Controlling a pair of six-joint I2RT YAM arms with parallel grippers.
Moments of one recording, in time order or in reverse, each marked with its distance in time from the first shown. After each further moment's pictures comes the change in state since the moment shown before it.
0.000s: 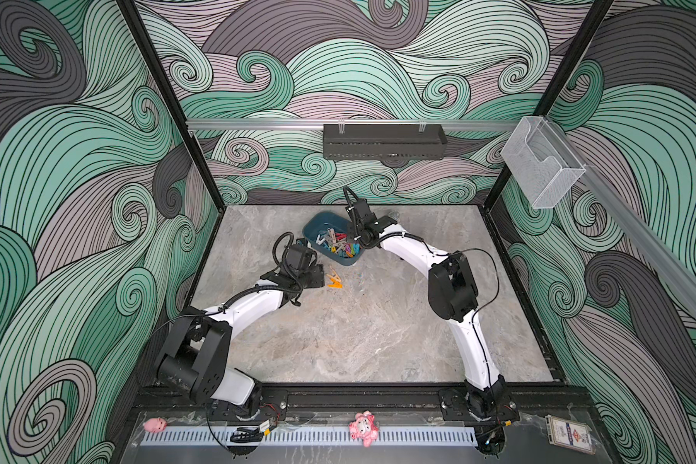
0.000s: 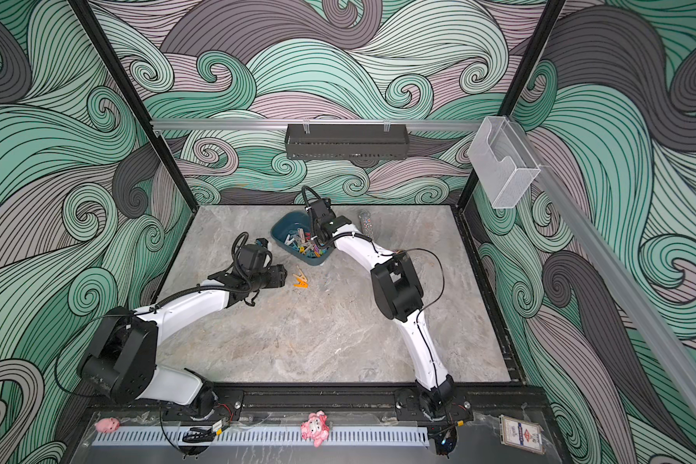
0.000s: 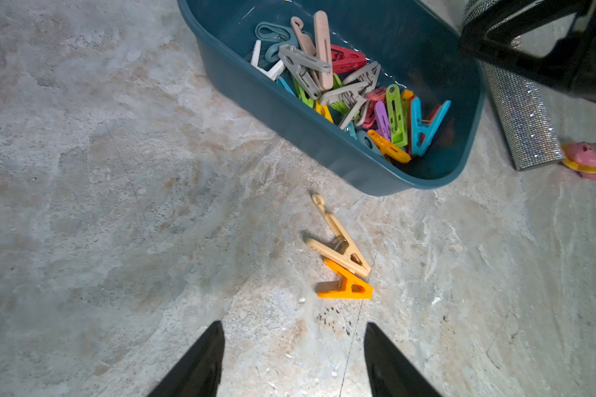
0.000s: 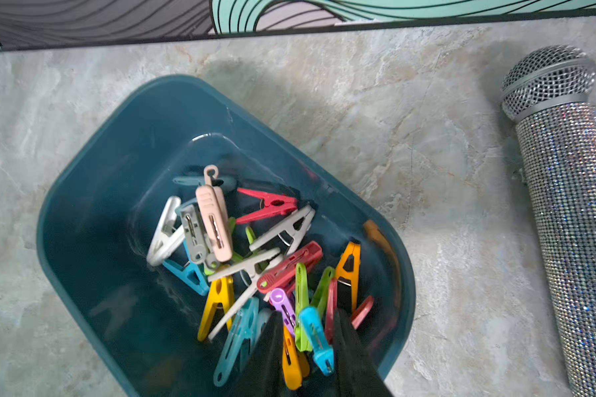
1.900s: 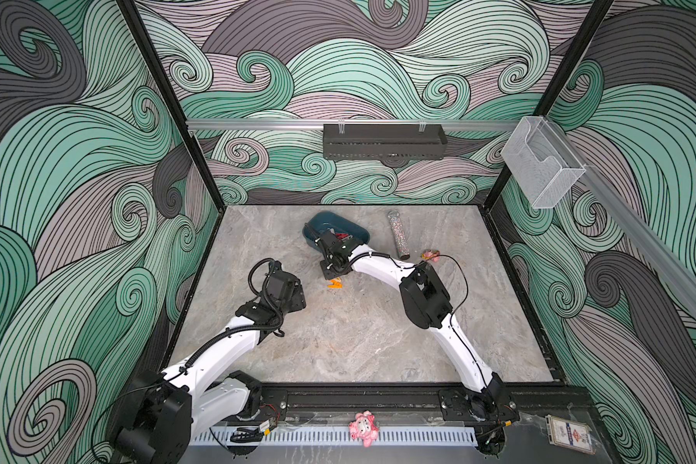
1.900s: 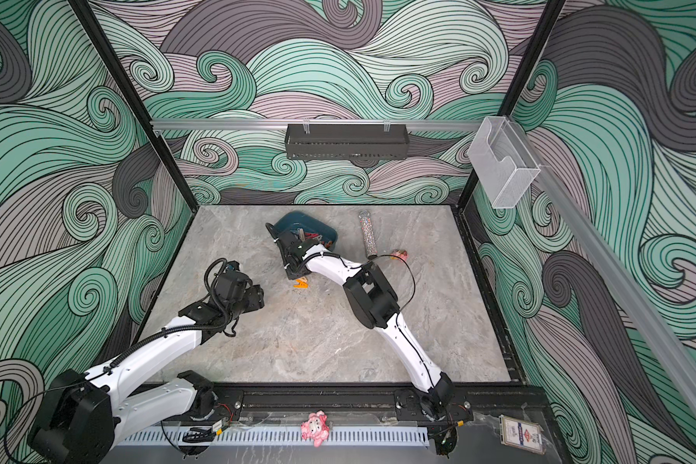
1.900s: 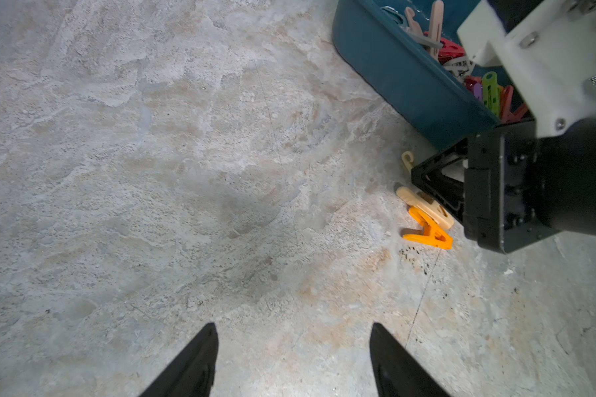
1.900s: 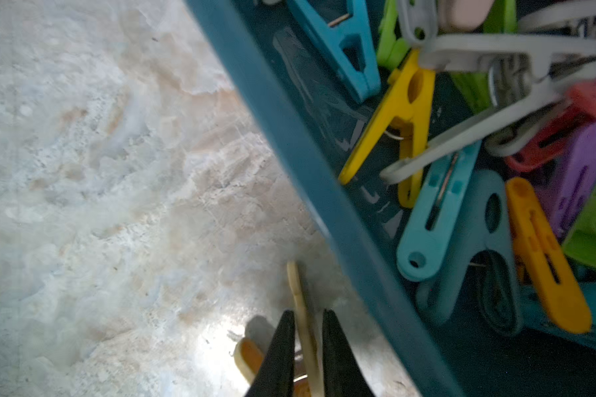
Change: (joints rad) left arm 0.001 -0.379 -0.273 -0.130 -0.172 -0.143; right arm 0.185 0.166 0.069 -0.156 -0.100 -0.134
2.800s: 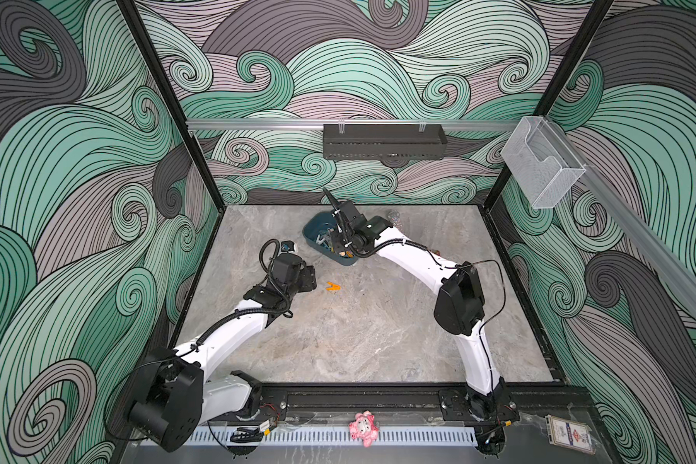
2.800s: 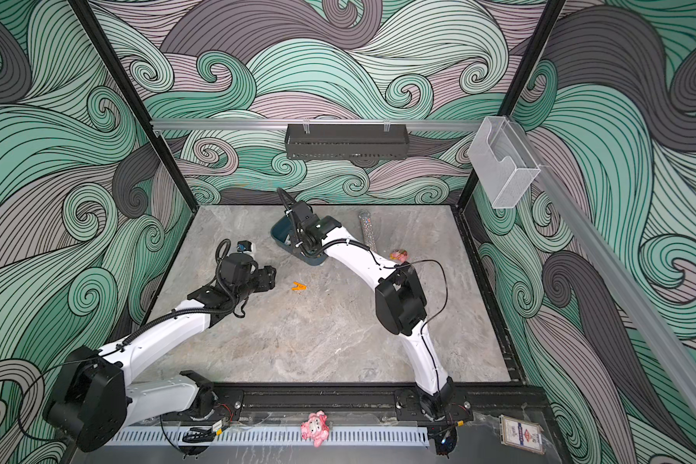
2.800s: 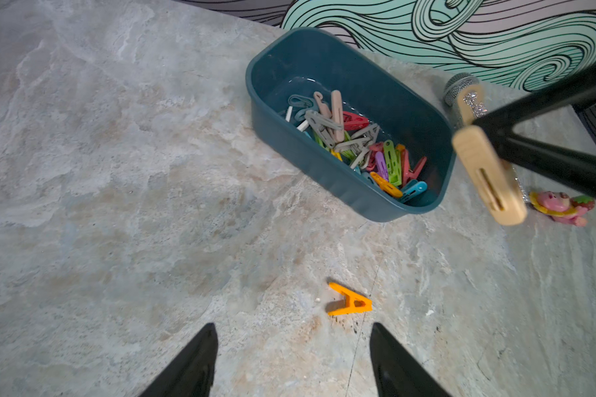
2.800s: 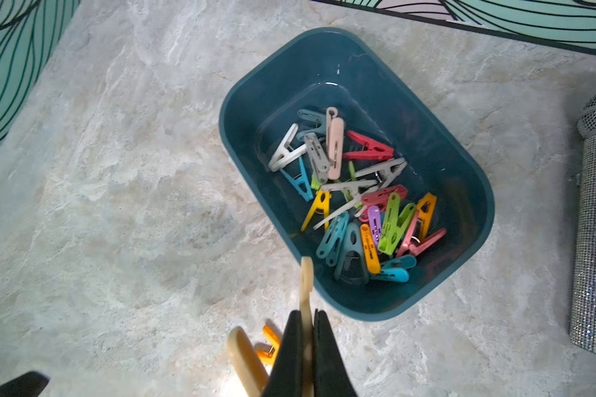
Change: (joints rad) left arm -0.008 0.150 0.140 0.186 0.084 0.124; right arm -0.069 -0.268 -0.025 0.004 0.026 0.015
